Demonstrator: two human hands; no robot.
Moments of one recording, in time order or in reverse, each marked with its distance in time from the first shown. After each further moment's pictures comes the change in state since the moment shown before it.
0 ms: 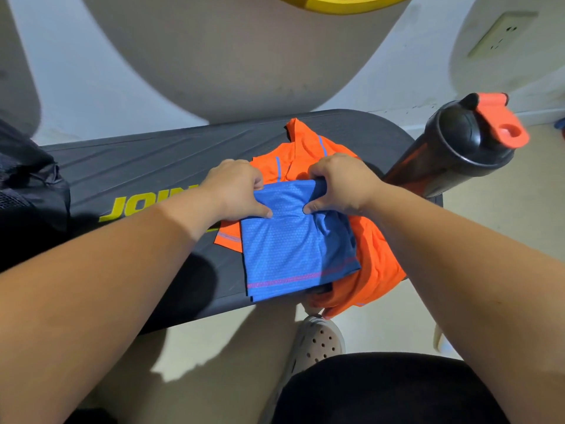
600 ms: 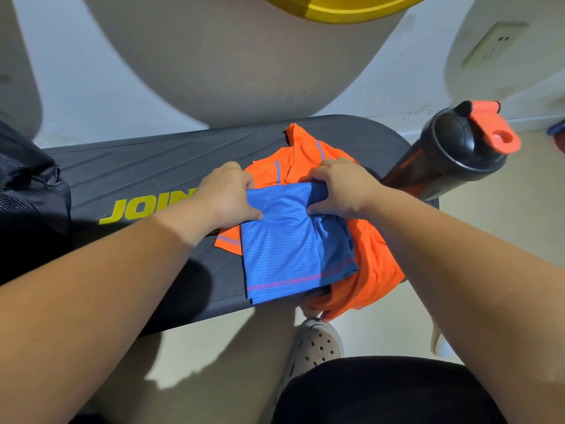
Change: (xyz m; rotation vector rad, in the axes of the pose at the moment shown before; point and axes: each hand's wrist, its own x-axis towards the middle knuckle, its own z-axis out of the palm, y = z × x) left_hand -0.014 -0.001 -0.001 -0.085 0.063 -0.076; right_hand -0.005 -0.003 -0.005 0.027 -0.036 0.073
